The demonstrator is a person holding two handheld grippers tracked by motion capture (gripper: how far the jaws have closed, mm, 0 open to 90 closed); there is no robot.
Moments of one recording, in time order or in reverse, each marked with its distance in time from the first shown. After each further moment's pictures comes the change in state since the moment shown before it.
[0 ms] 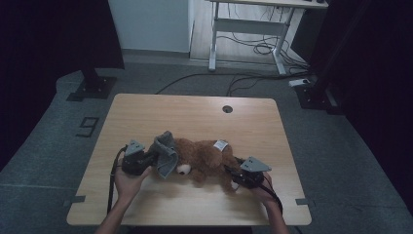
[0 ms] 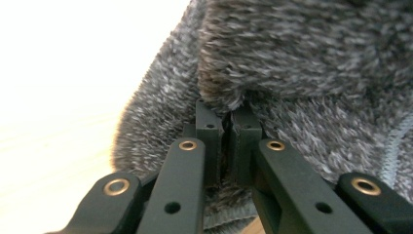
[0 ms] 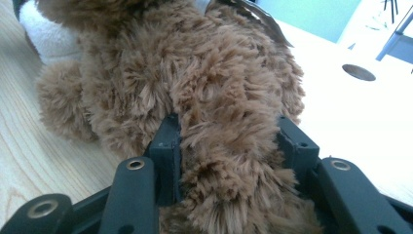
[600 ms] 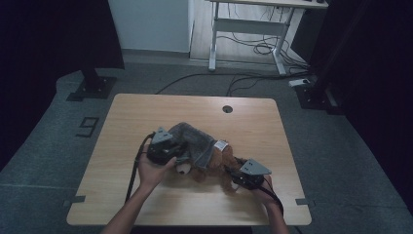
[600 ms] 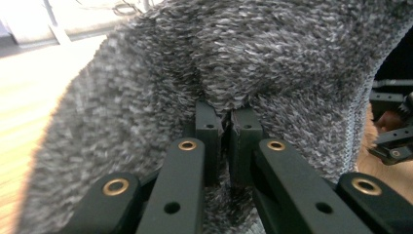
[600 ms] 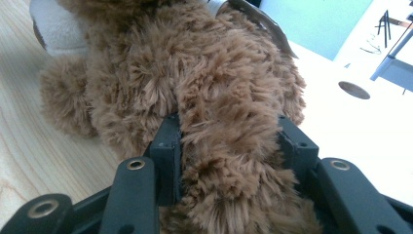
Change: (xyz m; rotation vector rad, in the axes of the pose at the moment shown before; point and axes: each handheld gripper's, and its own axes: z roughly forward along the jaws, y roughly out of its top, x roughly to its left) left arm -0.074 0.059 0.042 0.024 -0.132 0.141; right arm 0.001 -0.004 -0.001 -0.043 -0.001 -0.062
